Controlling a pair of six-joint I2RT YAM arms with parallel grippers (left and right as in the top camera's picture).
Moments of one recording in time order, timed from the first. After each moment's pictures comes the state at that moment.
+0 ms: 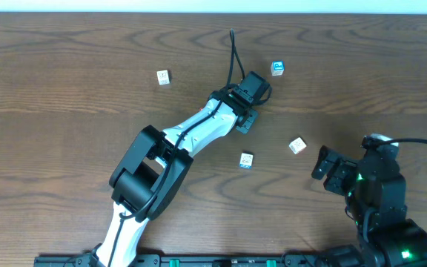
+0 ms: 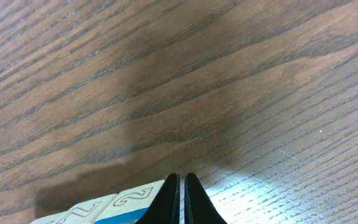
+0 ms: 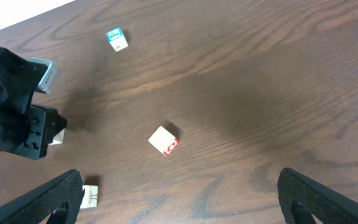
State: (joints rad) left arm -0.70 2.17 1.57 -0.57 -0.15 -0.12; right arm 0.22 0.63 0.79 -0.87 0.26 0.49
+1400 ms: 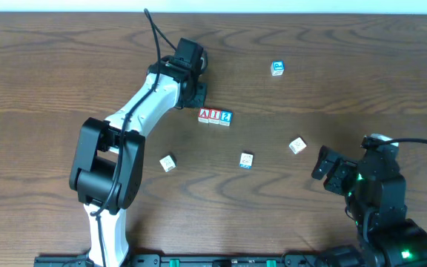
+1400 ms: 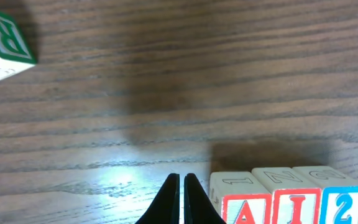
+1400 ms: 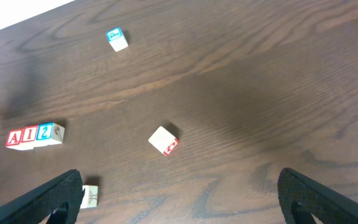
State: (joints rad) left arm -0.38 2.08 1.55 -0.69 0.05 -0.20; right arm 0.22 0.63 0.79 -0.87 0.26 0.49
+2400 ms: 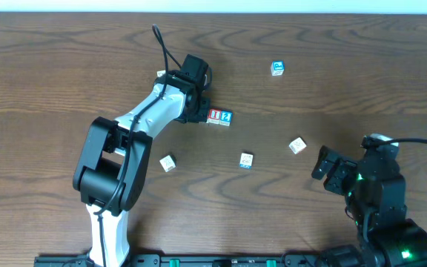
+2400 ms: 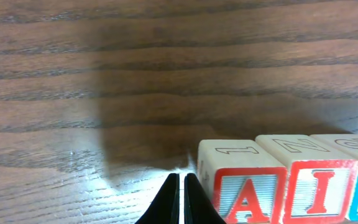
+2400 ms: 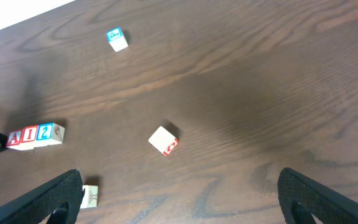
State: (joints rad) left arm -0.42 2.08 1.44 -0.66 0.07 -0.25; right arm 0.22 0.63 0.79 -0.87 0.26 0.49
